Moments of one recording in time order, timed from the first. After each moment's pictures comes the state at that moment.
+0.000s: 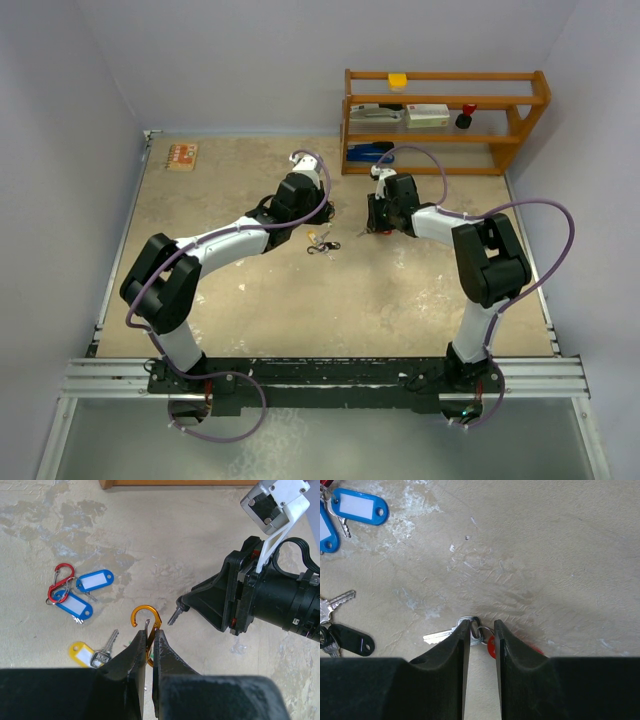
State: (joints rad) left arm -0.66 1.72 1.14 0.11 -0.08 -0.52; right arm 0.33 1.86 1.07 -0.03 -0.09 0.12
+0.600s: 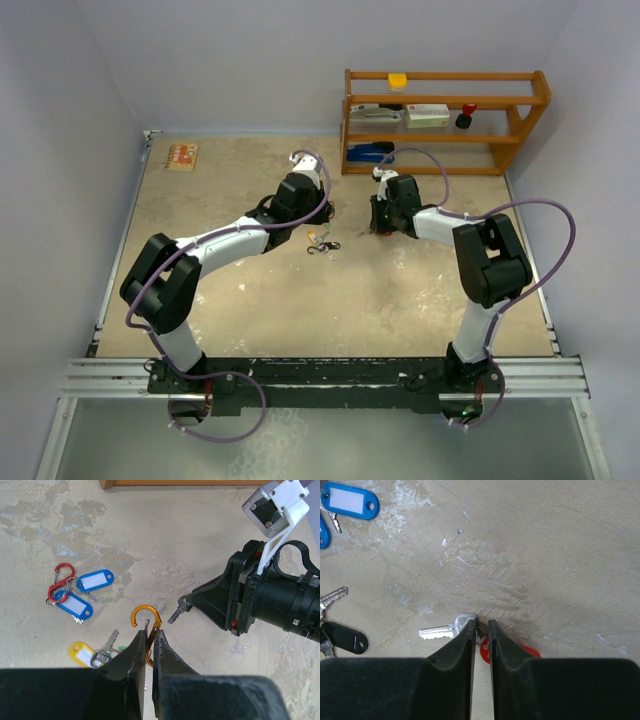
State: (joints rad) left arm -0.66 1.72 1.14 0.11 -0.08 -0.52; right arm 0.32 1.86 1.05 -0.02 -0.10 0.12
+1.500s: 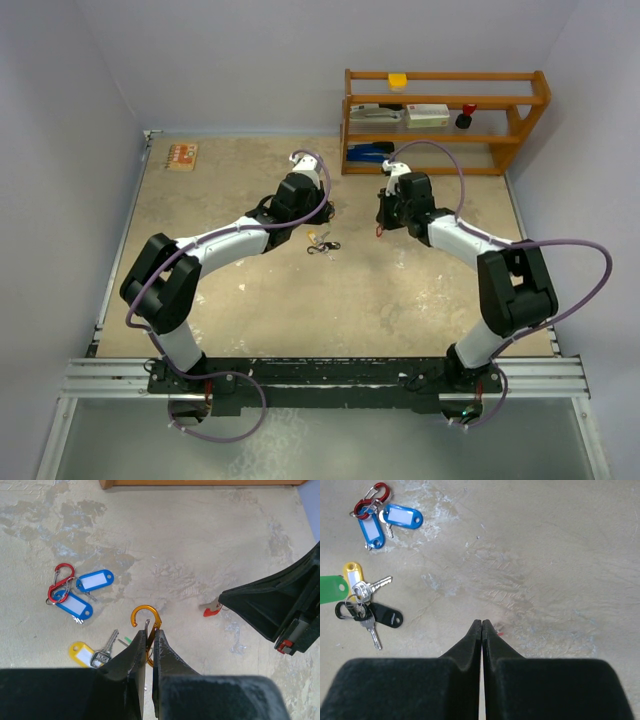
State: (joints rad) left arm -0.66 1.72 1.14 0.11 -0.08 -0.52; right arm 0.32 1.64 0.98 -0.04 -0.10 0.11
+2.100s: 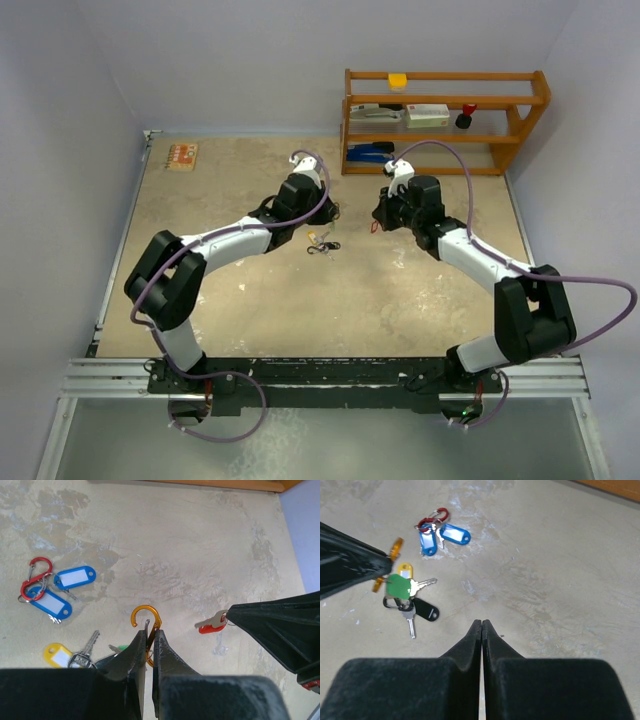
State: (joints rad) left arm -0.66 1.74 1.14 0.15 -0.04 -0.60; right arm 0.33 1.47 0.87 0.05 -0.21 0.07
